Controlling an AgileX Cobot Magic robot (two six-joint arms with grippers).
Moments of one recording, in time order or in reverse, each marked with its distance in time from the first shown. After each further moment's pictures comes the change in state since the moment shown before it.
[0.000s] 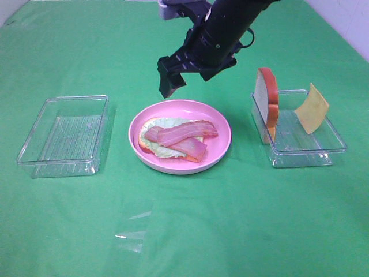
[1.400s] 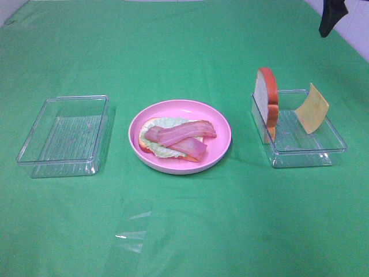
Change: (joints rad) left arm 0.000 0.000 0.000 0.000 0.000 0.000; right arm -0.537 -0.028 -0.258 -0.172 0.433 0.138
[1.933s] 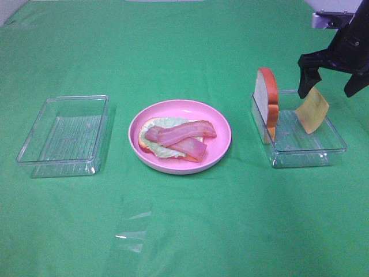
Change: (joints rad) left arm 0.000 0.000 0.000 0.000 0.000 0.000; right arm 0.000 0.076 0.293 0.043 -0.231 -0.003
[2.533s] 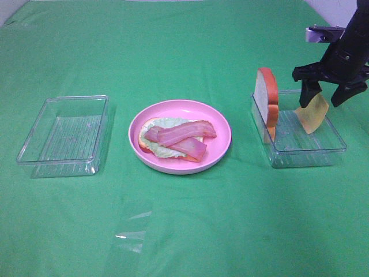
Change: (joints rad) left arm 0.000 0.000 0.000 0.000 0.000 0.000; right arm 0.000 0.062 0.000 0.003 -0.044 0.000
